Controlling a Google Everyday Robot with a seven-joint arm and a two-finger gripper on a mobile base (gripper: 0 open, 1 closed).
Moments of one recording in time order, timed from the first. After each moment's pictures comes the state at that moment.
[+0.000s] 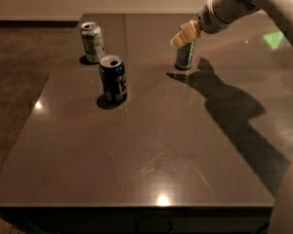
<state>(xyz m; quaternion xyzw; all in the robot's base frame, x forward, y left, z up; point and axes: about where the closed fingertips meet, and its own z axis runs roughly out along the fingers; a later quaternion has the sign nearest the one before) 0.745 -0.149 0.930 -0.30 0.88 0.06 0.36</state>
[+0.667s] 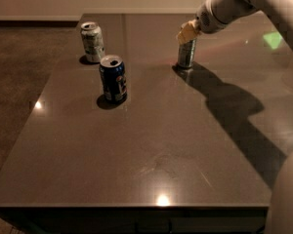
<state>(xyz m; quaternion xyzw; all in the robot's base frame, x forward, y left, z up) 0.750 -0.143 0.927 -0.31 0.87 0.08 0.37</state>
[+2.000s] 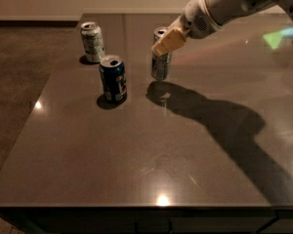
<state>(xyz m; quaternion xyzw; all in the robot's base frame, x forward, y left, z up) 0.642 -0.052 0.962 -0.51 0.76 0.18 0.36</state>
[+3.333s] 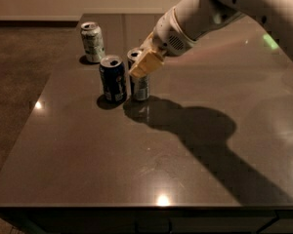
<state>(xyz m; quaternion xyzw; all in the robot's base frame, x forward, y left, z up) 0.582 0.011 0.937 -0.61 0.70 0.20 0.32</state>
